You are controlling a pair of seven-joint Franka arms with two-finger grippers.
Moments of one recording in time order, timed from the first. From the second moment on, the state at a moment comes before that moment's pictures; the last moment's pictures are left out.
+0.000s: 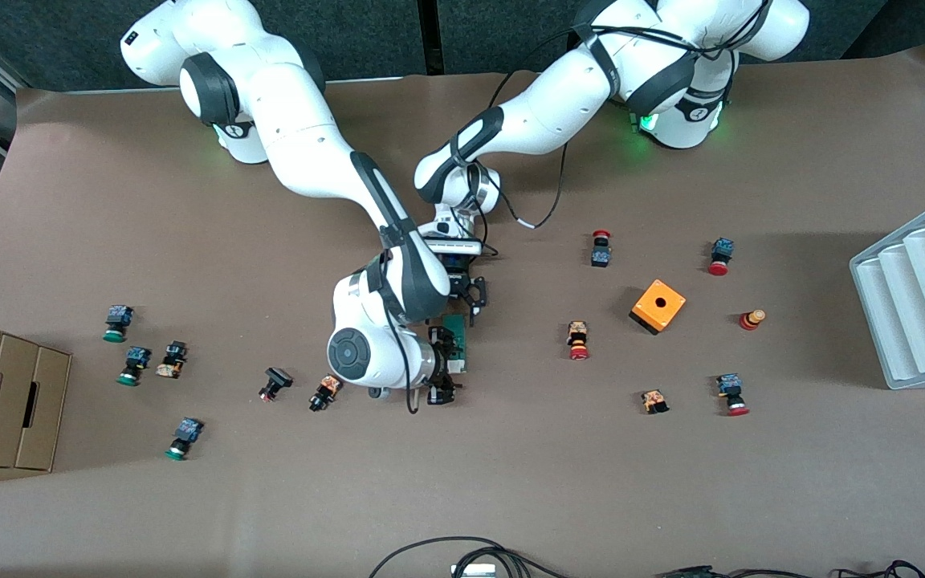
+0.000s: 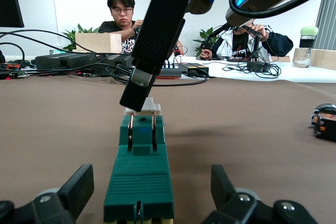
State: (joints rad) left arm -0.82 1.04 -0.34 -1.64 2.18 1.76 -2.62; right arm 0.84 1.04 -0.46 -1.12 0.91 2.03 1.81
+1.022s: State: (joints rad) left arm -0.82 1.05 -0.34 -1.64 2.18 1.76 -2.62; right arm 0.85 1.04 -0.46 -1.11 0.91 2.03 1.81
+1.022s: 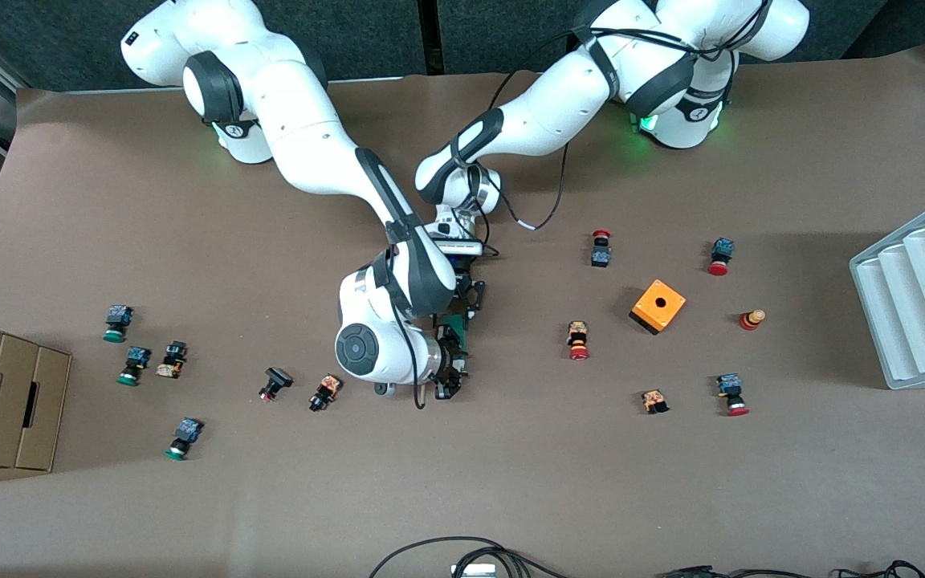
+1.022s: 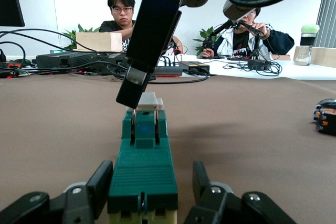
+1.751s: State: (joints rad) left arm -0.82 1.05 -0.34 -1.64 2.18 1.76 -2.62; right arm 0.85 1.04 -0.47 -1.12 0.90 2.02 1.80
